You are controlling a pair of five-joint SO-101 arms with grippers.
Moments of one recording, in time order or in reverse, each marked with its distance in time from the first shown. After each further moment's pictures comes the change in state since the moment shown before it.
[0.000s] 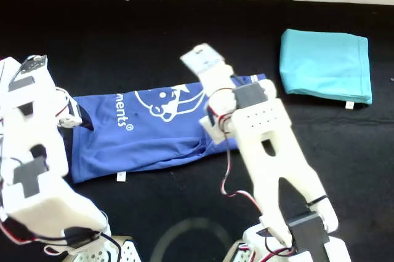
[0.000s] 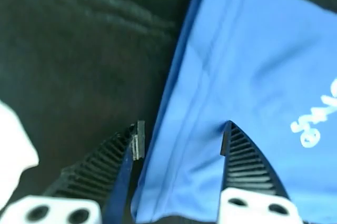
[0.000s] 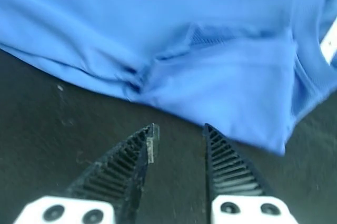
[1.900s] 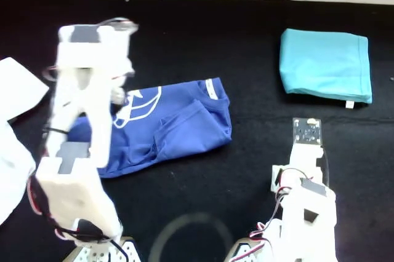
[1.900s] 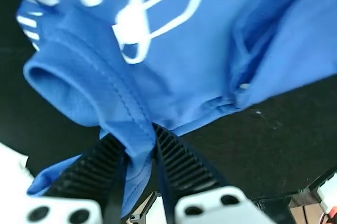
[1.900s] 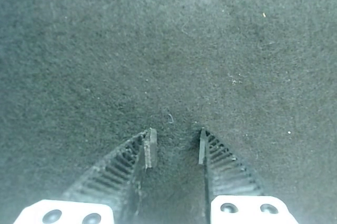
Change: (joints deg) left arm 29.8 4.4 -33.3 35.7 -8.2; right arm 40.4 -28.1 68.0 -49.2 0.4
